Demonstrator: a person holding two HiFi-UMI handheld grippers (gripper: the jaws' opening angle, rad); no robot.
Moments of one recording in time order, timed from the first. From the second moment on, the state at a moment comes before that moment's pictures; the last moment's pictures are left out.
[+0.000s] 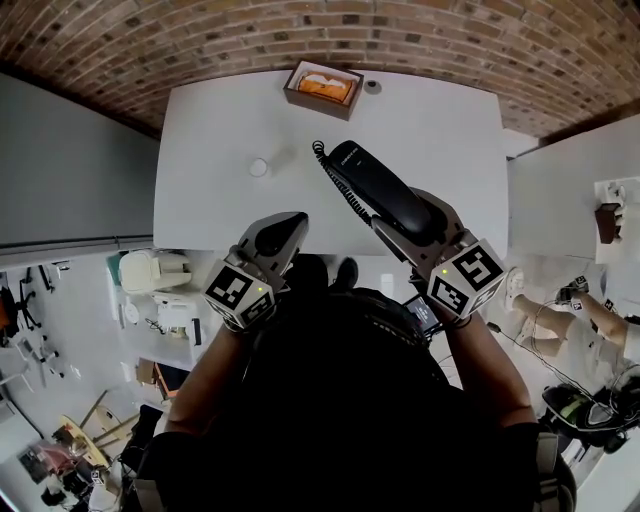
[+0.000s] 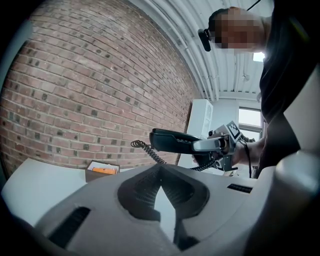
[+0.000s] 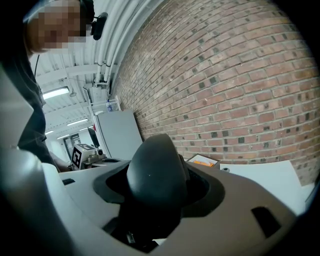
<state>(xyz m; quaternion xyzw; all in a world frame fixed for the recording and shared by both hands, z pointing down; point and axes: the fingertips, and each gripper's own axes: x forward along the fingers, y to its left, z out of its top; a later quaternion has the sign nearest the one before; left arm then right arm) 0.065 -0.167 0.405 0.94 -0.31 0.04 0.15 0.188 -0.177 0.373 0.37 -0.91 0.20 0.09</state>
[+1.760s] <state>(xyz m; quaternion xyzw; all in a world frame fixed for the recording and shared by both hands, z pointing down) -0.053 -0.304 0.473 0.93 -0.28 0.07 0.23 0.073 -0.328 0.610 0.40 -0.84 0.32 0.19</state>
